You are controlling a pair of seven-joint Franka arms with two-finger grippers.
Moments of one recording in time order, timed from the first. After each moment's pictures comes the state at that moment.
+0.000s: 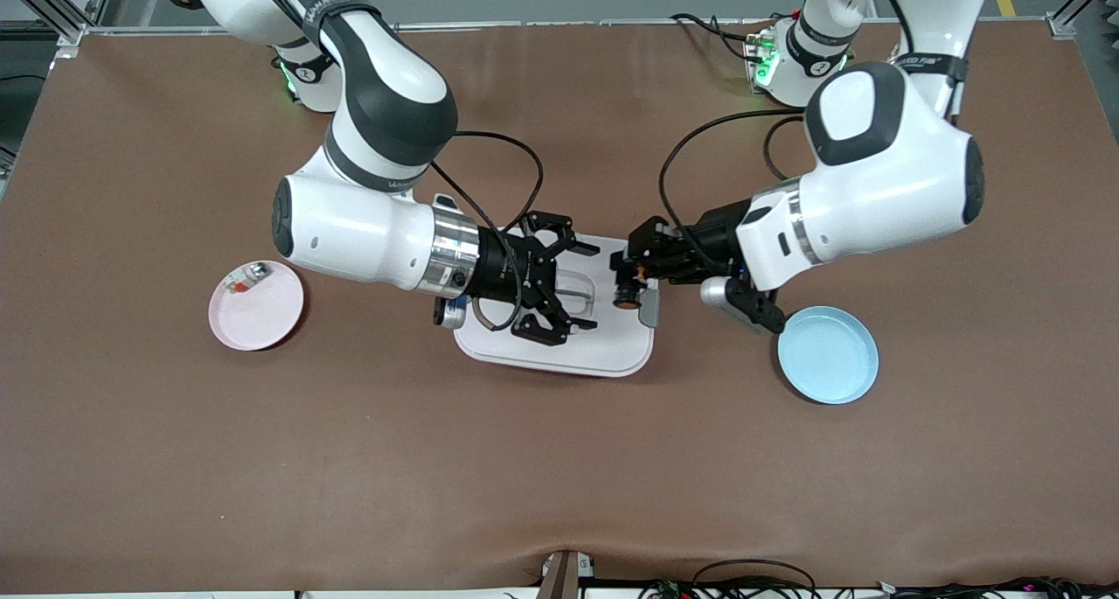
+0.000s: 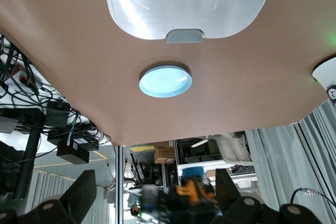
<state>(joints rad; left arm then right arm) -0.34 0.32 -0.06 -1.49 -0.84 1.94 0.03 0.47 0.62 0.11 -1.16 0.88 2.15 1.85</state>
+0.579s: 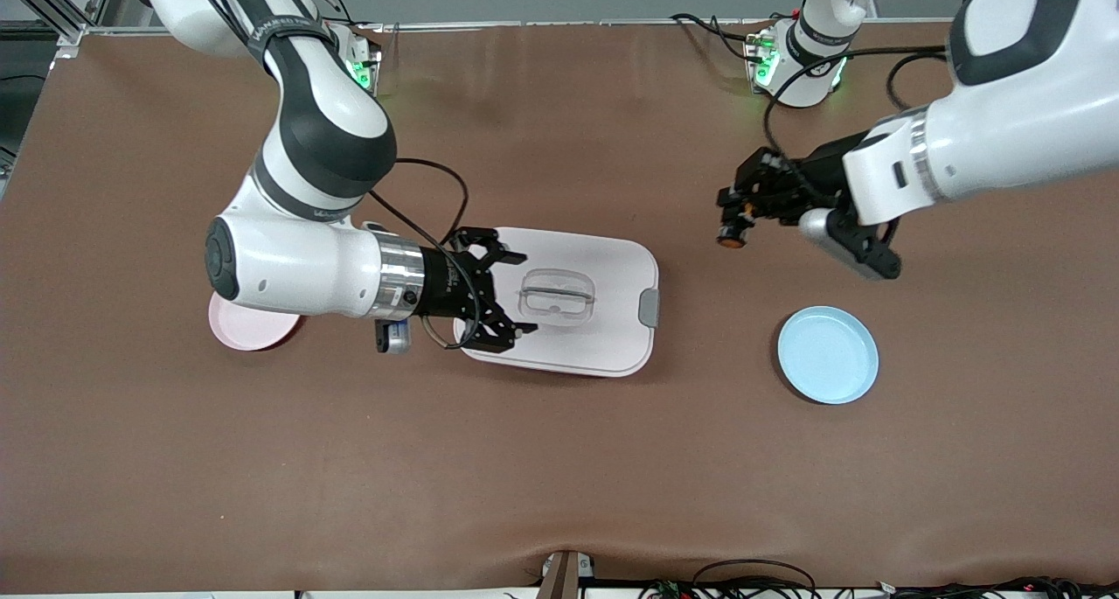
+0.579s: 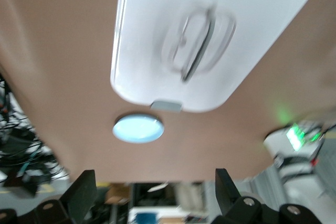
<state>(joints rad) -0.20 0.16 -0.05 -1.48 -0.62 1.57 0.03 0.36 0.61 0.10 -1.13 0.71 1.84 1.63</state>
